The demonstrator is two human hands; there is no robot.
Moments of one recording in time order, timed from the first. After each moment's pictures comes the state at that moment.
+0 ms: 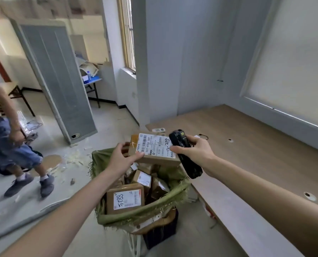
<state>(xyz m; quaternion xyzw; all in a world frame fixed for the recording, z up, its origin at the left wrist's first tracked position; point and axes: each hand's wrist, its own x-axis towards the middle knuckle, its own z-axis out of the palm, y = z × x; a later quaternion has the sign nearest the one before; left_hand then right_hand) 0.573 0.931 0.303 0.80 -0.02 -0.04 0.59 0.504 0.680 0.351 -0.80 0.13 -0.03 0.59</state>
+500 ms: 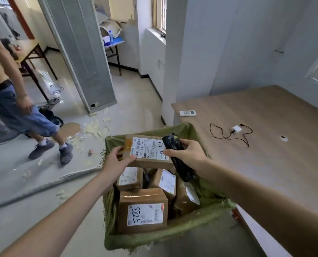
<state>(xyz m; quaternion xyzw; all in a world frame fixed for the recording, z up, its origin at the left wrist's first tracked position) 0.742 1.013 0.165 0.82 0.13 -0.08 0.55 0.737 0.758 0.206 -0.82 0.13 0.10 0.54</state>
